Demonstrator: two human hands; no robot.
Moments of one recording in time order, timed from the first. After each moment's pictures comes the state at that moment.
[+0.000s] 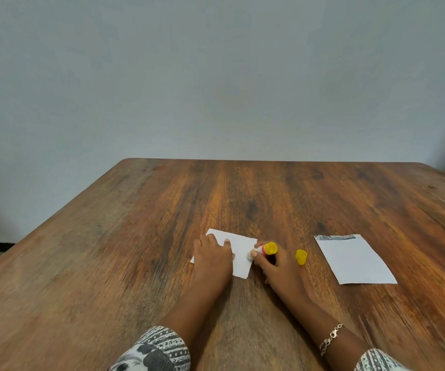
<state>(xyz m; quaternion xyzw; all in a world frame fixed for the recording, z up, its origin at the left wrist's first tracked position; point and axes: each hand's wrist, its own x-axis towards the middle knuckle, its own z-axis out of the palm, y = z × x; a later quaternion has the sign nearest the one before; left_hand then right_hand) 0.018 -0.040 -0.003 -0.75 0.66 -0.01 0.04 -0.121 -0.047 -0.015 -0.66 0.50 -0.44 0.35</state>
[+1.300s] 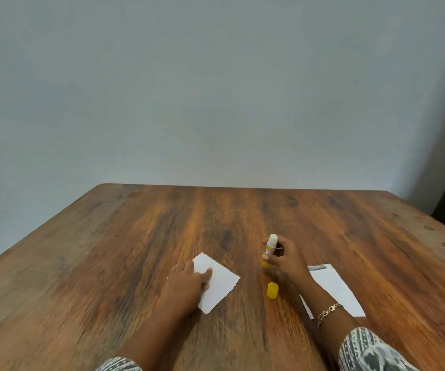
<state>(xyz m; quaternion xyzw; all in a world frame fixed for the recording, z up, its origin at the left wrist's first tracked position) 0.035 -0.067 -0.013 -0.68 0.73 0.02 -0.02 -0.184 -0.133 0.022 -0.64 0.53 -0.42 0.37</state>
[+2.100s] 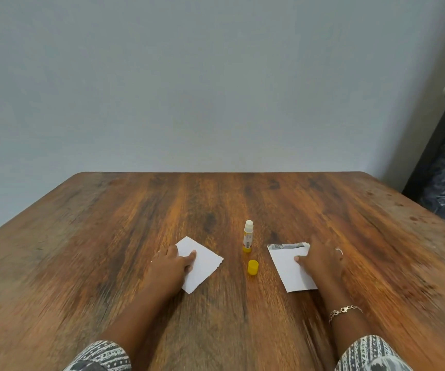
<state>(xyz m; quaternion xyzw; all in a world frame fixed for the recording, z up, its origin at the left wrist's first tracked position) 0.031 -0.064 -0.016 -0.68 0.73 0.00 -0.02 -0.261 -0.103 0.020 -0.56 0.81 -0.17 0.10</state>
